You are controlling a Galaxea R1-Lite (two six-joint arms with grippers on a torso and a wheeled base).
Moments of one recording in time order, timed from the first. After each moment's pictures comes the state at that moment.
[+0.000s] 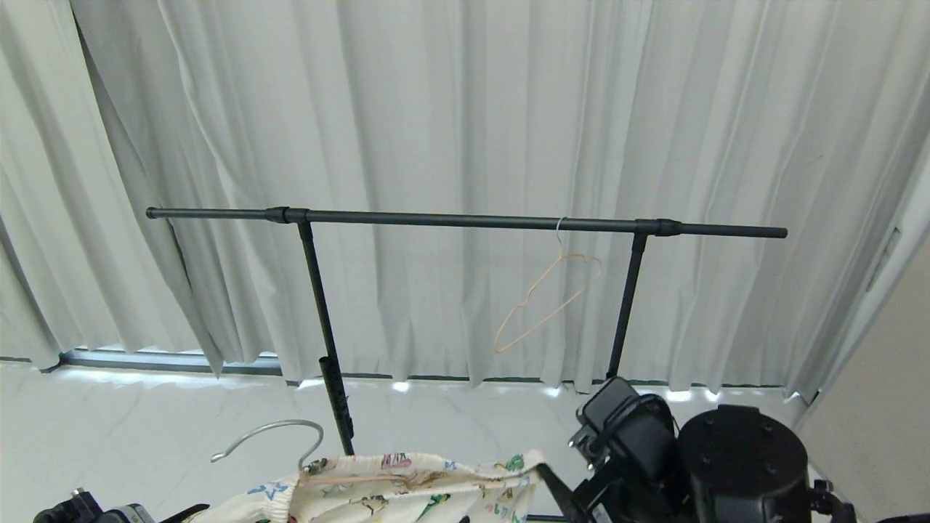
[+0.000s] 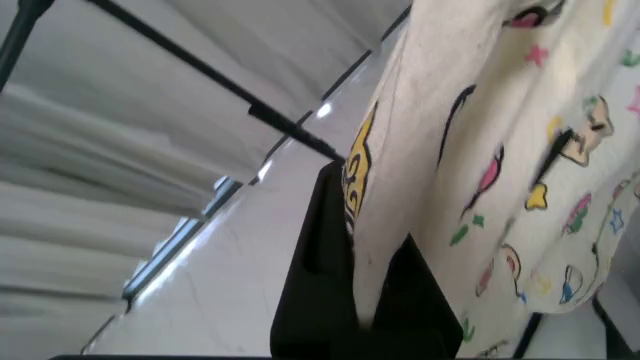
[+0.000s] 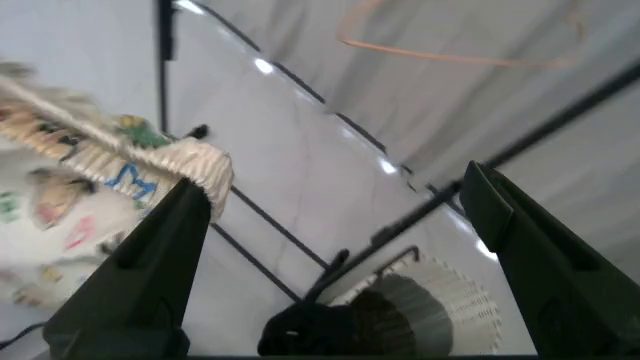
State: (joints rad) left arm -0.70 0.84 -0.17 -0.12 0.41 0.49; right arm 1.11 1.74 -0.47 -0.87 -0.48 -0.08
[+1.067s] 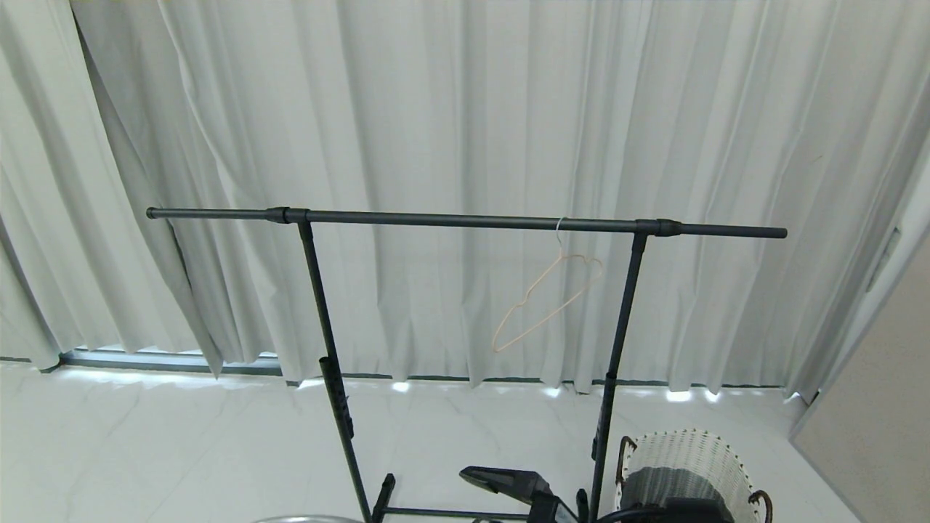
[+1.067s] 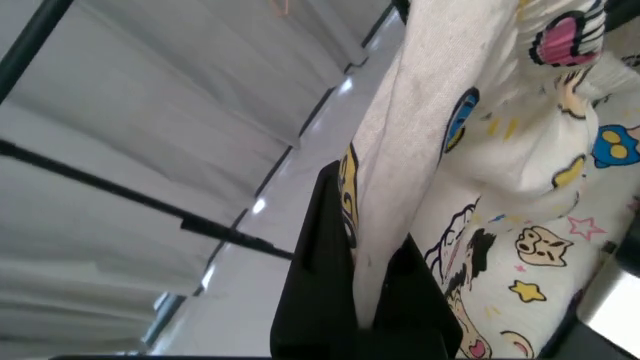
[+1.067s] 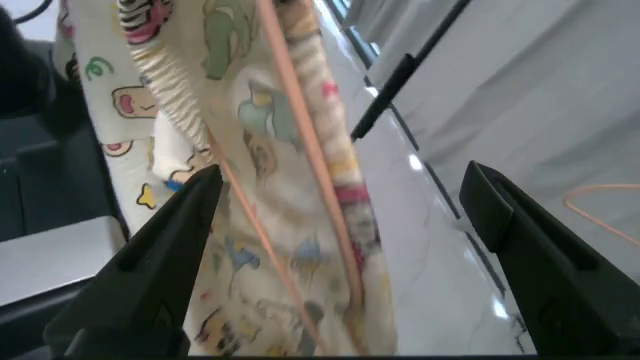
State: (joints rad) left arm -0.99 0.84 -0.25 -0.12 0.28 0.49; right arm 1.37 1.81 -0.61 -0.87 -0.22 -0.18
